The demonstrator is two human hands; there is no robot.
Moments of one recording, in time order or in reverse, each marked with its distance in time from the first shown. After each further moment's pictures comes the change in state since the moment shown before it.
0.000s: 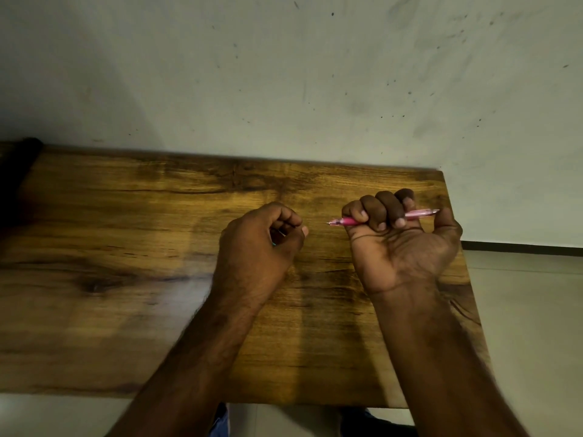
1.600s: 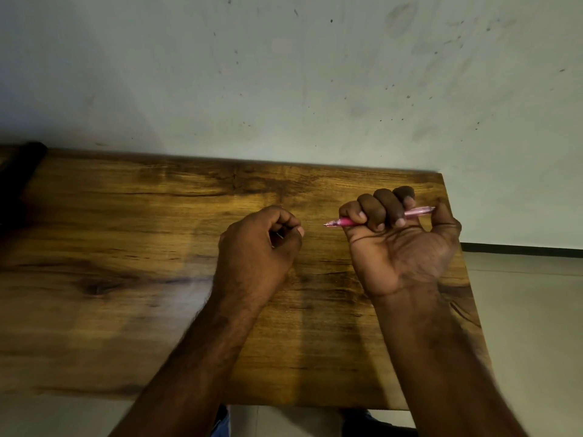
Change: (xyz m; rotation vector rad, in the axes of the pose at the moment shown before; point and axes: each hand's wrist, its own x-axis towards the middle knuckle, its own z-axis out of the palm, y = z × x) left_hand -0.001 -0.003 0.001 -0.022 -0.001 -0.020; right_hand -0.013 0.000 0.020 -0.012 -0.020 0.046
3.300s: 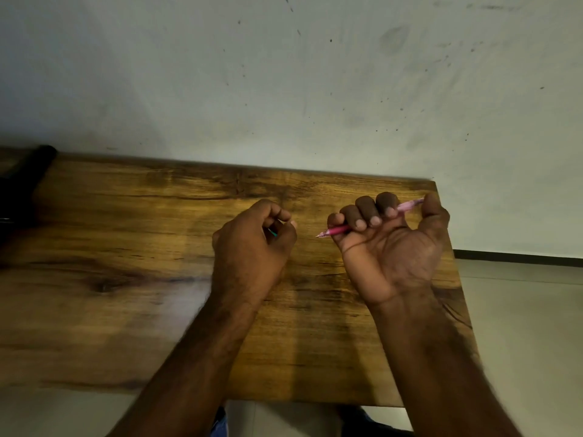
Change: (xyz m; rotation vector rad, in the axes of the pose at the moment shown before) left_hand -0.003 0.022 -0.010 0.020 0.104 -0.056; right_hand 0.002 0.000 -0.015 -0.234 -0.080 0.075
